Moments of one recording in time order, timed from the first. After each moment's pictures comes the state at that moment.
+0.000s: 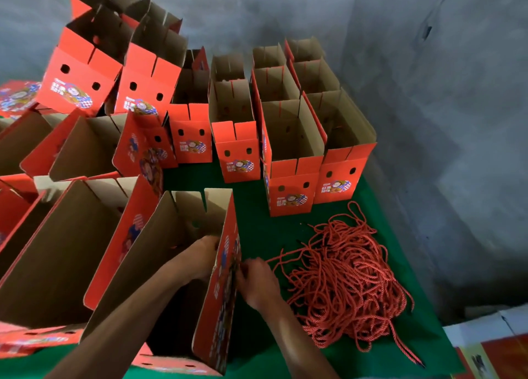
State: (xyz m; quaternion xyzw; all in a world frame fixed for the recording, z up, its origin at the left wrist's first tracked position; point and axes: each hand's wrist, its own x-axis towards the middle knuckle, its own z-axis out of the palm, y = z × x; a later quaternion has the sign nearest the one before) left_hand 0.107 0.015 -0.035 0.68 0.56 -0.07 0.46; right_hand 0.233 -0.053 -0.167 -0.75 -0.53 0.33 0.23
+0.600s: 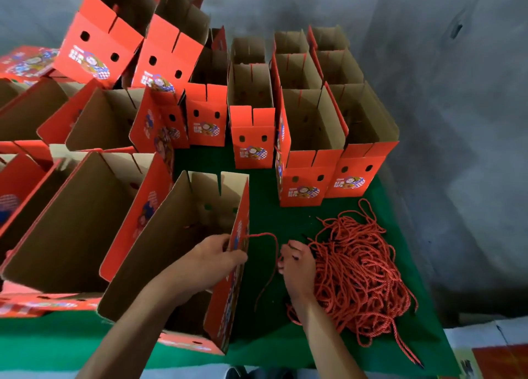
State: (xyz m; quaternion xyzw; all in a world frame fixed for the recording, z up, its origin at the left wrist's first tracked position) left_hand 0.087 -0.036 -0.004 0.59 0.54 0.02 0.60; right_hand 0.272 -0.073 -0.189 -0.70 -0.20 0.42 0.54
